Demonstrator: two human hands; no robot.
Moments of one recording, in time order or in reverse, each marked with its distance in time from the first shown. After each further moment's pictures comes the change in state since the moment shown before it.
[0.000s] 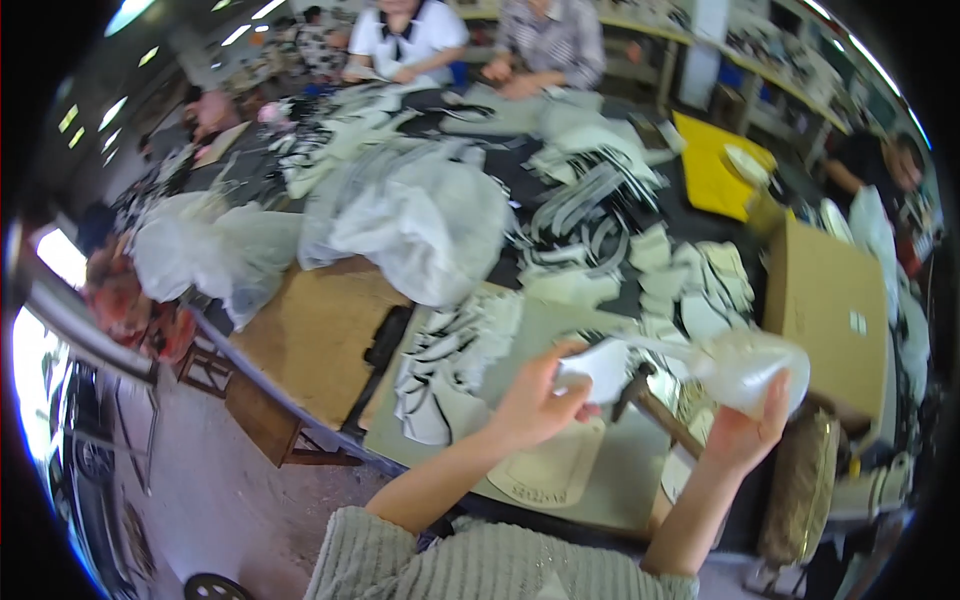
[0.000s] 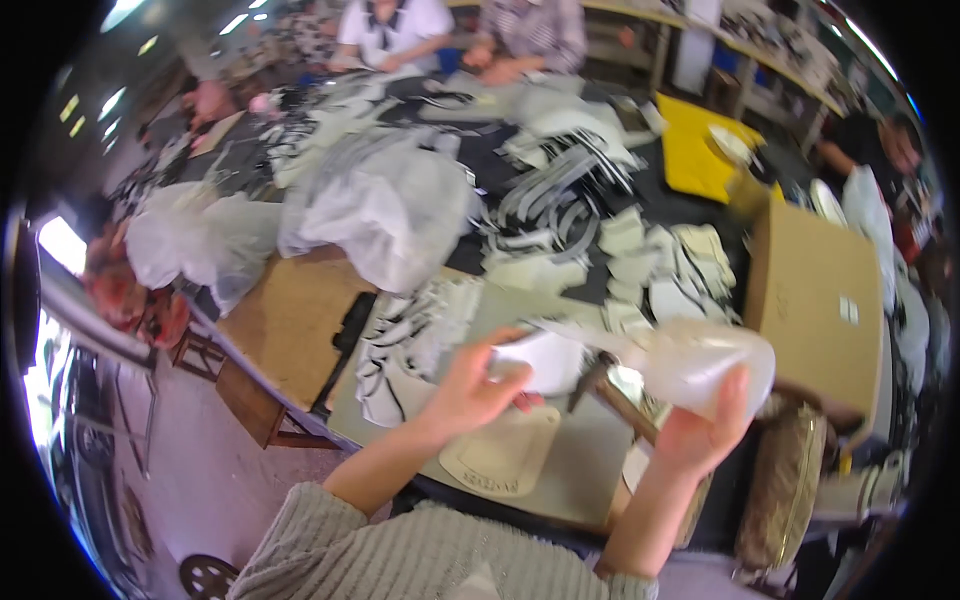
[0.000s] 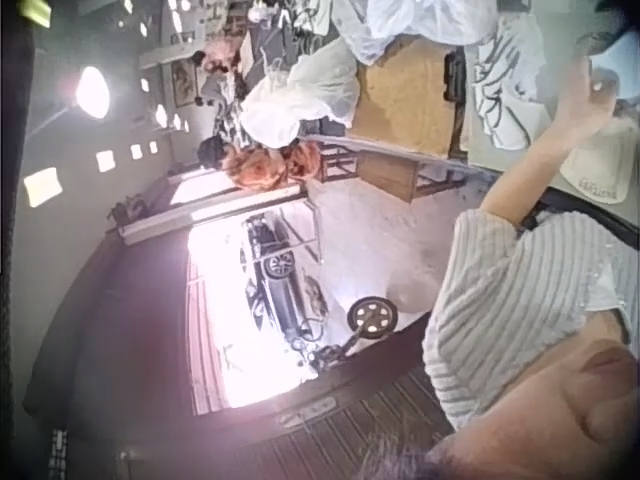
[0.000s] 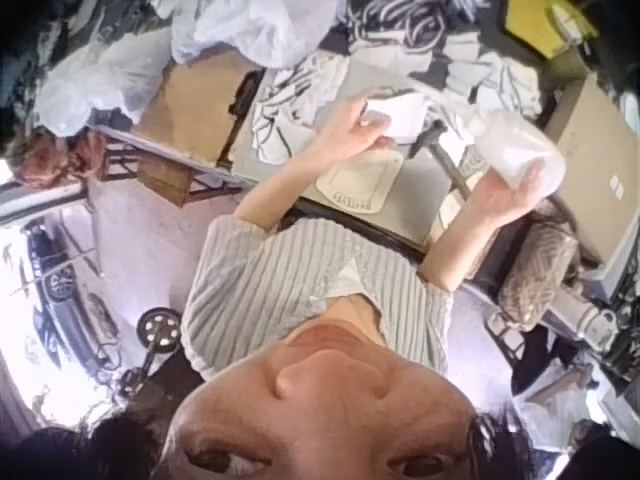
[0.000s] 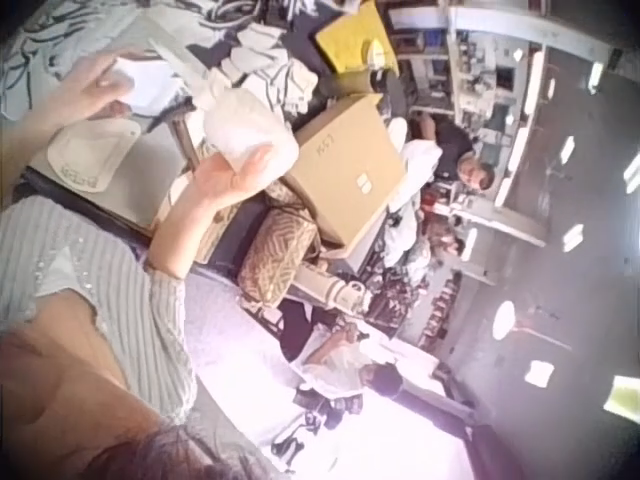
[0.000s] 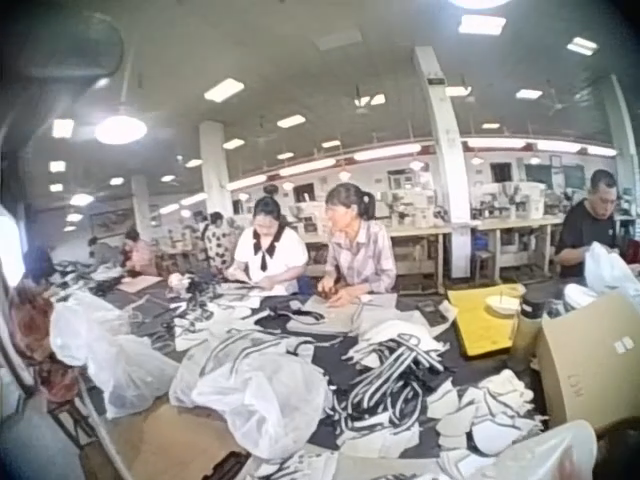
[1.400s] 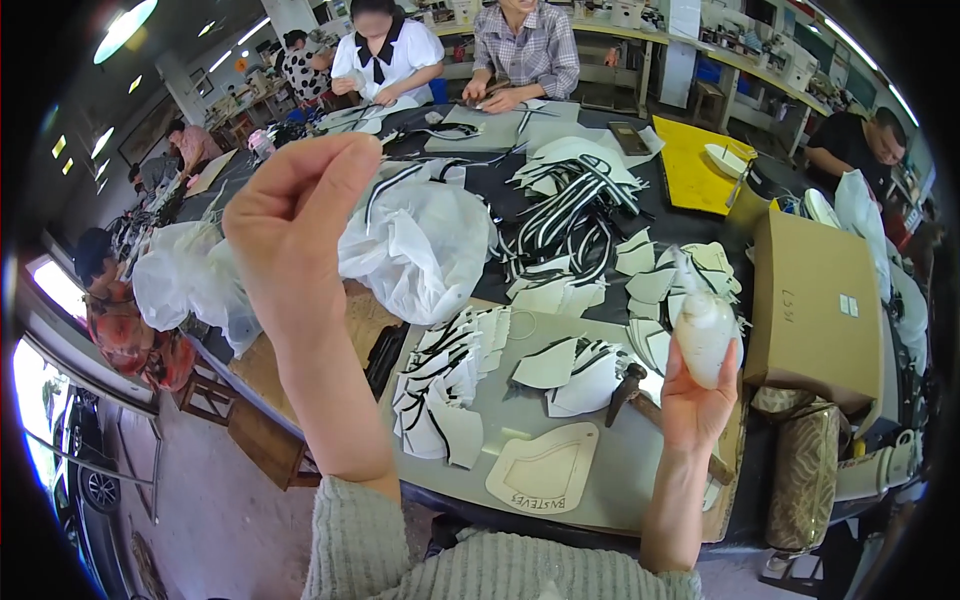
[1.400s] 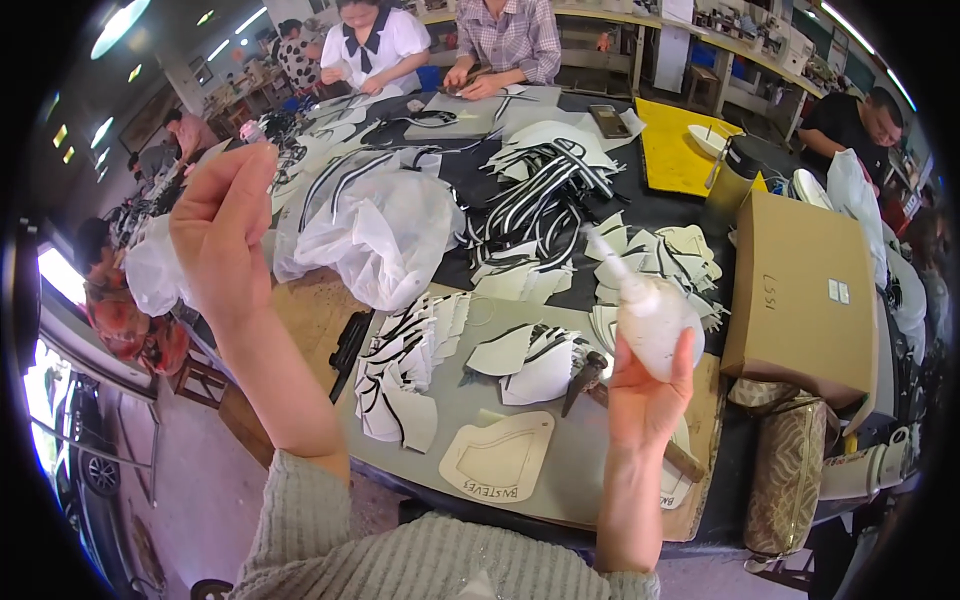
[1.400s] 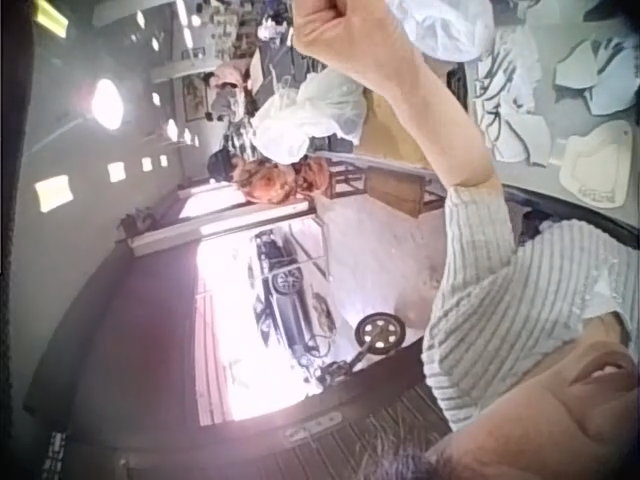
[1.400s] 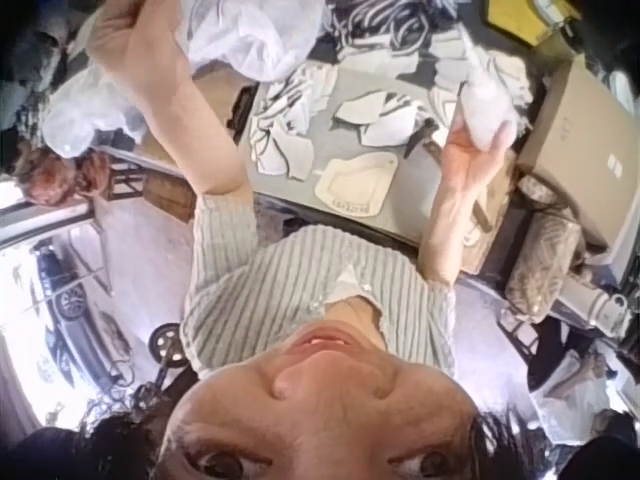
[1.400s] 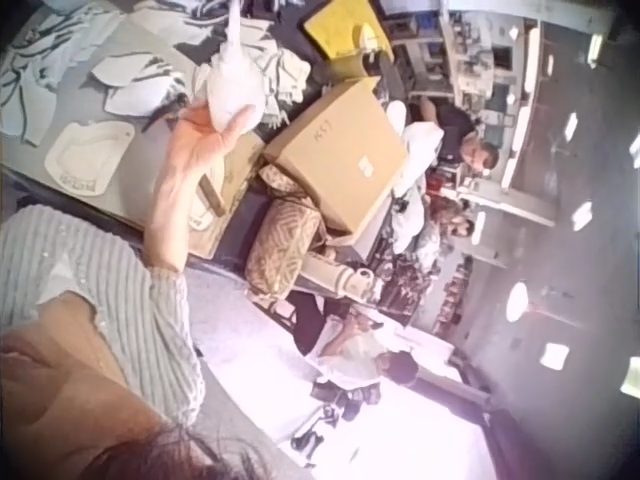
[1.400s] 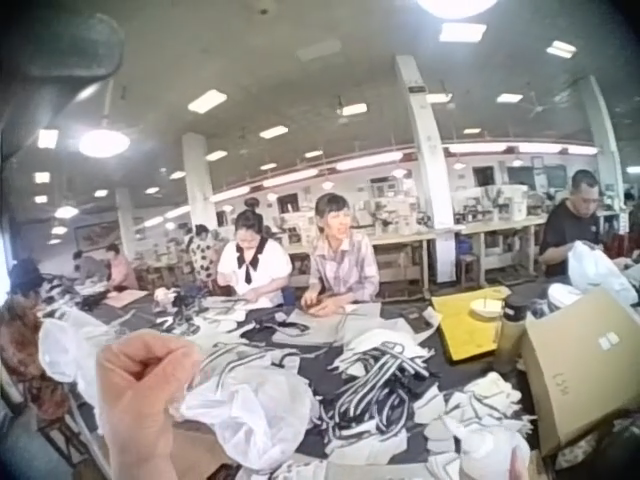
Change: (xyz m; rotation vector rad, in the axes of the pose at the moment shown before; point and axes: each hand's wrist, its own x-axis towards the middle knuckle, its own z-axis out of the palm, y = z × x) left_hand 0.018 0.188 -0.067 0.291 0.645 0.900; right_hand 0.002 0.034 0.022 0.633 0.025 0.517
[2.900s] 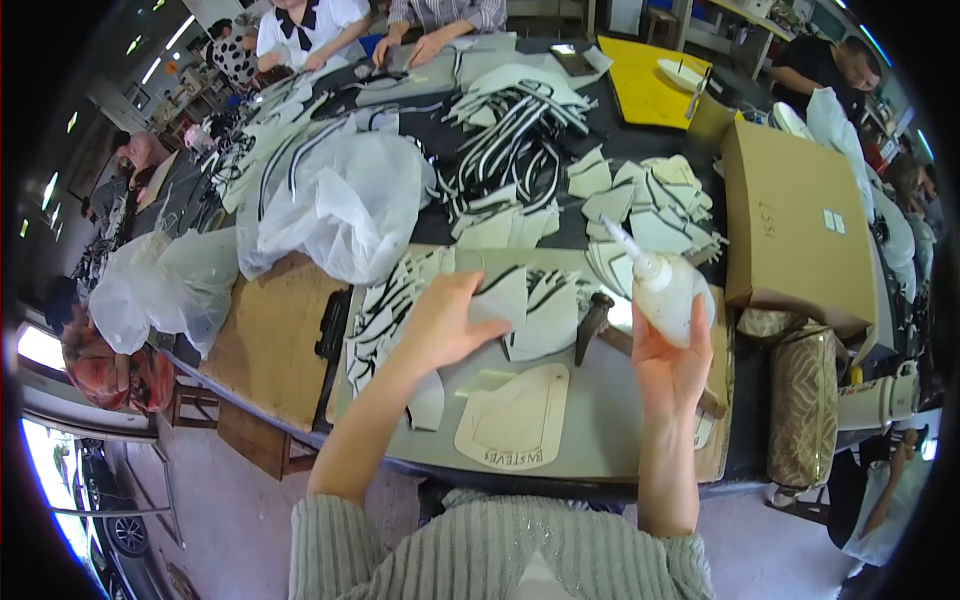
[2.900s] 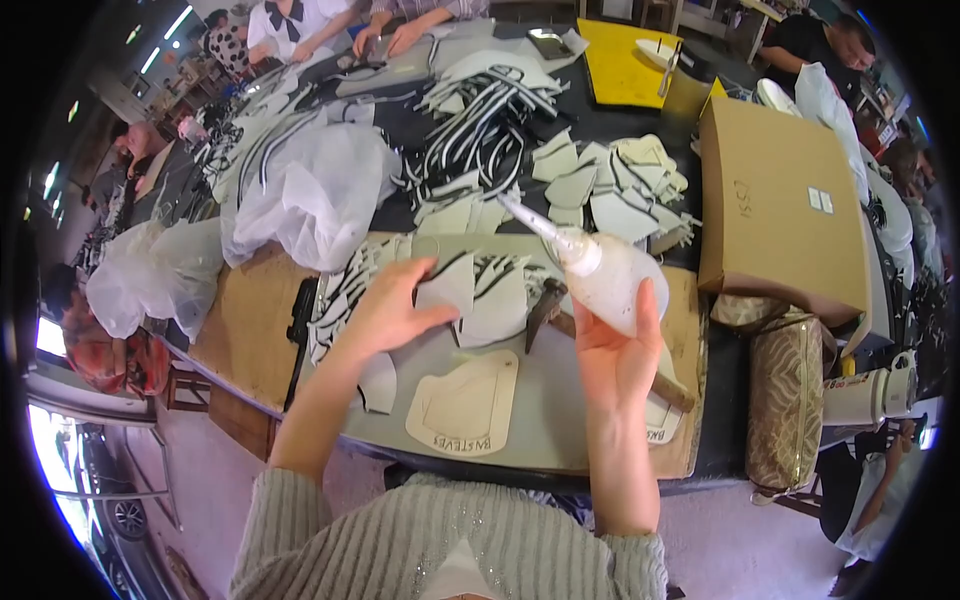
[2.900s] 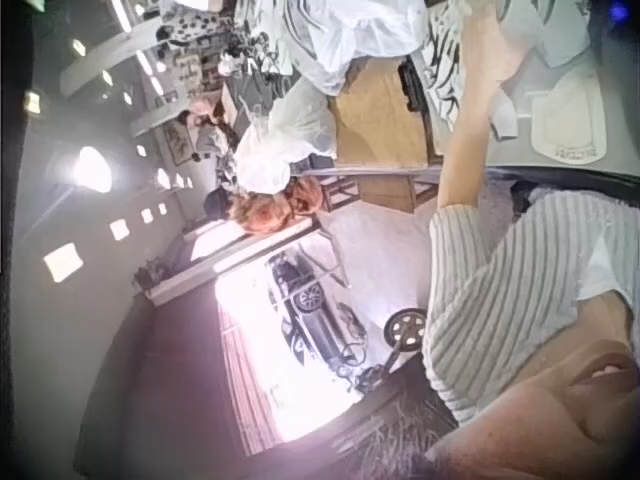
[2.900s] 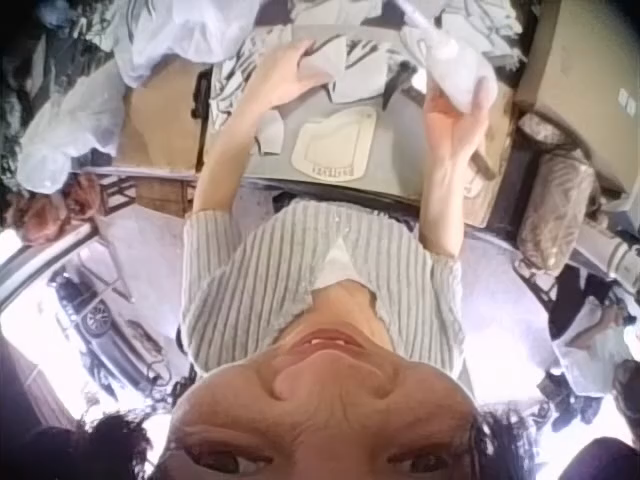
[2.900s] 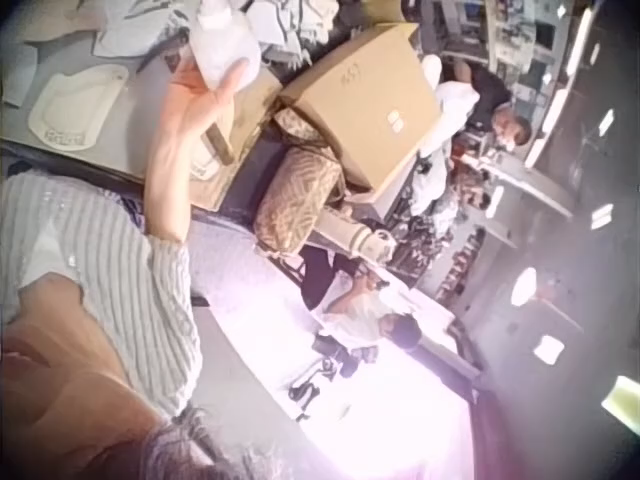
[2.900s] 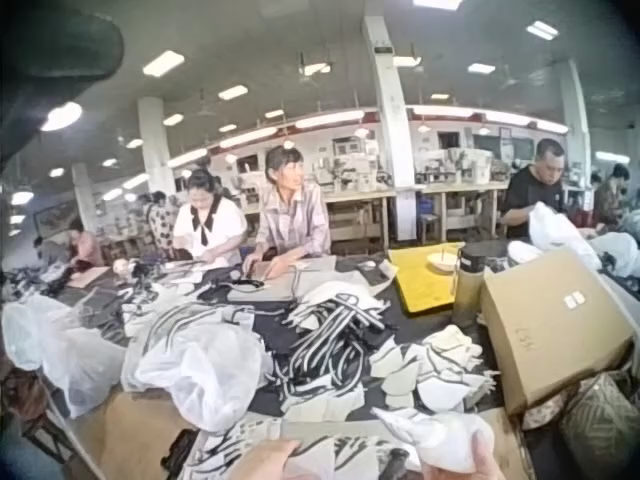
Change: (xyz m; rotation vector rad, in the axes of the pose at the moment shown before) left_hand -0.159 -0.142 0.014 0.605 -0.988 -0.153; right_hand -0.022 -0.011 -0.034 -0.048 0.164 -0.021
